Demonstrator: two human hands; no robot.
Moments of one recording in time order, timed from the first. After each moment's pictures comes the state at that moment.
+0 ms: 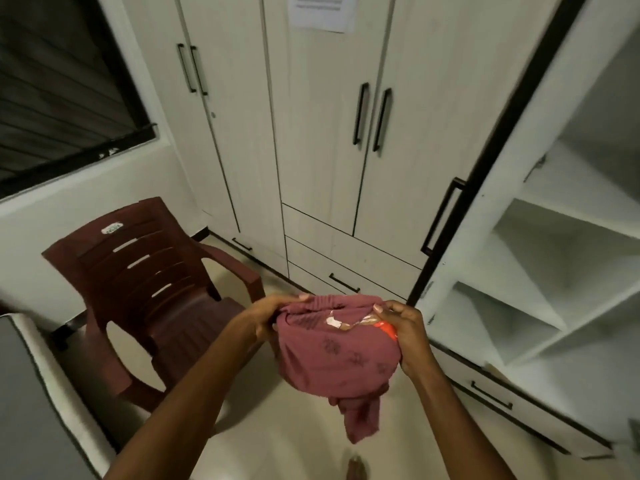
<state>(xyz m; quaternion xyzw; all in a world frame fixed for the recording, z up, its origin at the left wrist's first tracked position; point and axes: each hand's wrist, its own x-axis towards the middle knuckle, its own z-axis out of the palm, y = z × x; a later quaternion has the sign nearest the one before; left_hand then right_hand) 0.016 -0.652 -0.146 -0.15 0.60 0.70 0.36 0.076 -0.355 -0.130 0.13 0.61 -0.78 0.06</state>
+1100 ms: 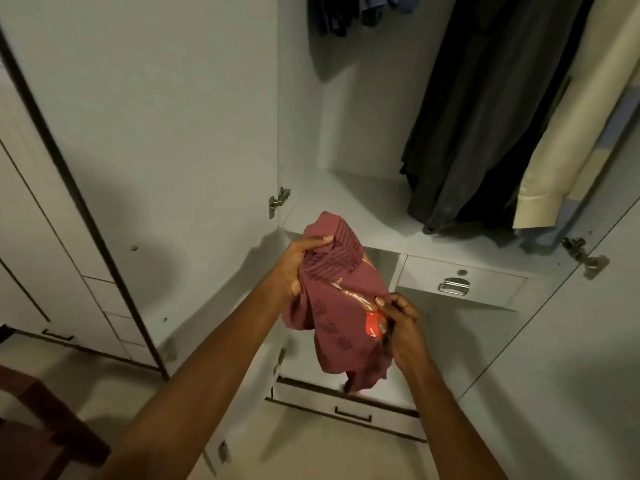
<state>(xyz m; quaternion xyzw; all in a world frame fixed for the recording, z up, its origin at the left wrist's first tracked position) -0.038 -0.086 0.025 0.12 0.46 0.81 0.35 0.113 0.098 -0.062 0.14 0.54 -0.80 -0.21</state>
